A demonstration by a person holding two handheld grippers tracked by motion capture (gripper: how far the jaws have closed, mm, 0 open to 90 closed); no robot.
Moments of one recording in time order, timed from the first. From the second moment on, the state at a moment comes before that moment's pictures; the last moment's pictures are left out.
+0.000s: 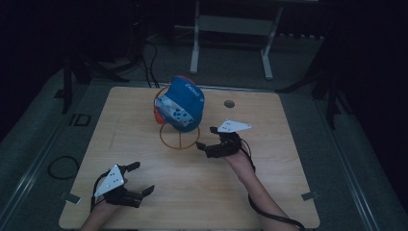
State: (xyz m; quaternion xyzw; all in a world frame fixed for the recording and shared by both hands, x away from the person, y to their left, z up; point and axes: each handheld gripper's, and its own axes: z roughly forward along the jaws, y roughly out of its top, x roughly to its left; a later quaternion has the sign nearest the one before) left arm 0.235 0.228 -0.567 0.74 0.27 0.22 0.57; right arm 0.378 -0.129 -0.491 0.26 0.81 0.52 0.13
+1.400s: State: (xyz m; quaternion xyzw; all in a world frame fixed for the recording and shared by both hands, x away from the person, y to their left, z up) left arm 0.238 0.229 -0.570 0.74 0.28 0.21 0.57; right arm 0.350 -0.198 -0.565 0.29 0.82 0.48 0.13
